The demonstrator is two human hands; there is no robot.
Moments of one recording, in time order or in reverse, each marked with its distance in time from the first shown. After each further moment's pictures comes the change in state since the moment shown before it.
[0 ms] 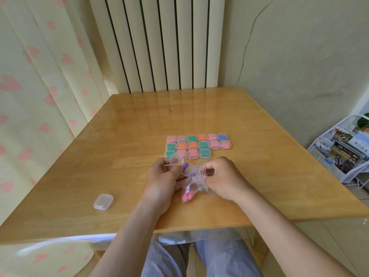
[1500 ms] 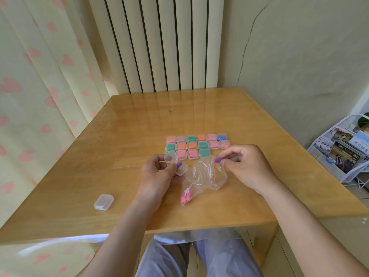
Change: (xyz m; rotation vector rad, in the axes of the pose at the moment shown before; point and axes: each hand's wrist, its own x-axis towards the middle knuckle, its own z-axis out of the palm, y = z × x) left_hand -0.003 0.013 -0.008 0.244 0.081 0.110; right_hand -0.006 0.007 -0.050 0.083 0.268 0.013
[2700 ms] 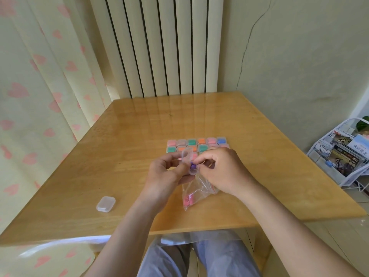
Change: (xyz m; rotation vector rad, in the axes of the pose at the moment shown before) left_hand -0.017 0.018 0.011 -0.096 -0.222 0.064; right_hand -0.015 -0.048 0.028 -0.151 -0.140 -0.323
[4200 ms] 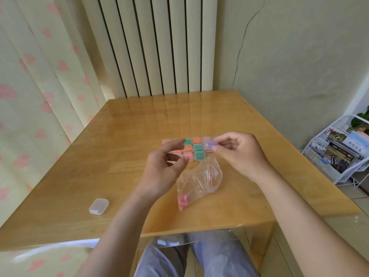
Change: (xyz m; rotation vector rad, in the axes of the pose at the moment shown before) left_hand 0.015 0.007 0.001 0.411 -0.023 0.309; right_hand 0.016 0.047 -0.035 0.337 0.202 0.152
